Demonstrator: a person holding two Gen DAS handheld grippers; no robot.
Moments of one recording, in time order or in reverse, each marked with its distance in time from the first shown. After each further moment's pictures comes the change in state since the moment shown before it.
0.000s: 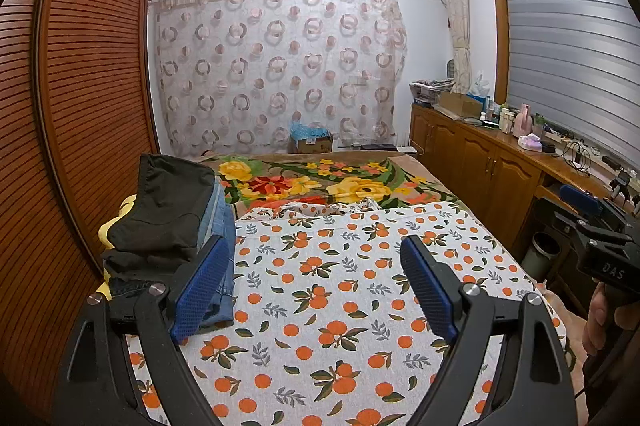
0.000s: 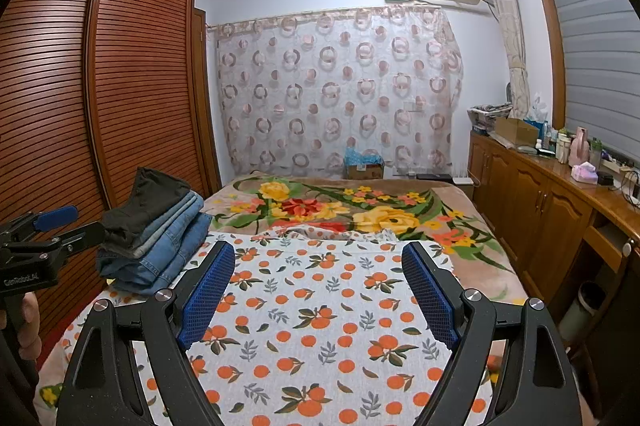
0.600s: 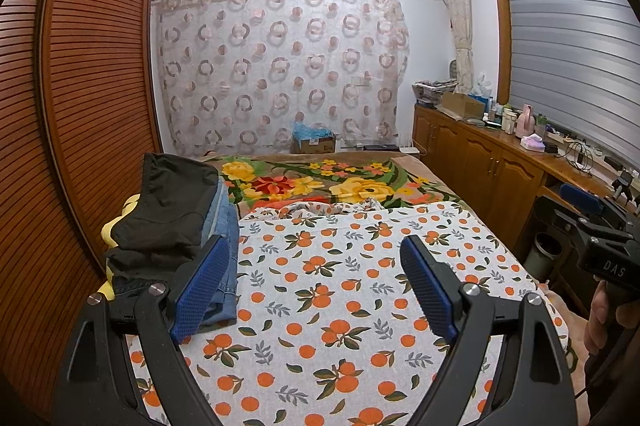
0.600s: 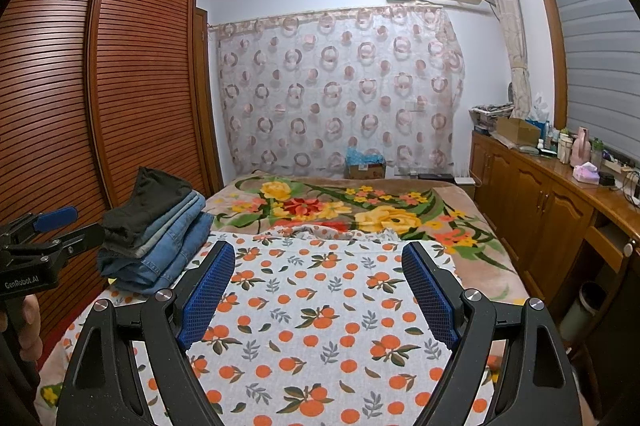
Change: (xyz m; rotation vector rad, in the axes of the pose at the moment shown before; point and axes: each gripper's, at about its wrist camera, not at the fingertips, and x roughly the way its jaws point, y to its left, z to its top) left arm 0.000 0.000 -0.001 0.000 0.000 0.000; right arm 0.001 0.000 0.000 -0.004 0.001 0.005
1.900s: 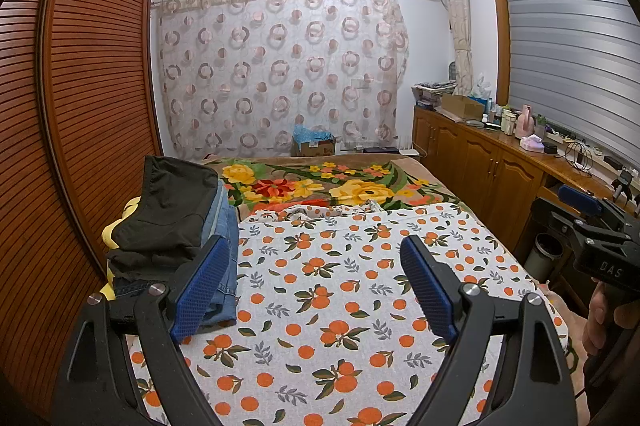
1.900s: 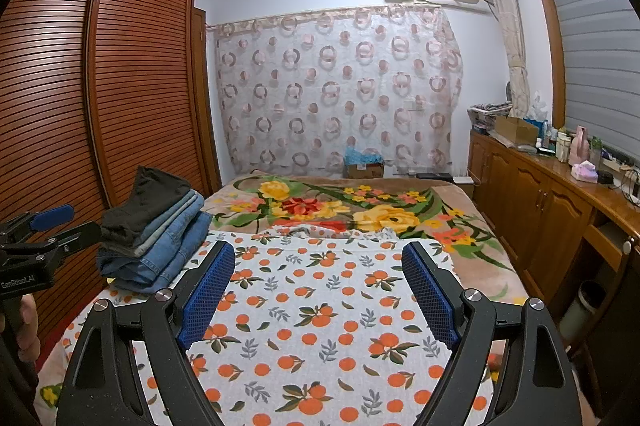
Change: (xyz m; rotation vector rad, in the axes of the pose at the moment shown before) left arm 0.000 -0.002 -0.002 0.002 -0.003 0.001; right arm 0.001 0.000 -0.001 0.001 0.000 -0.003
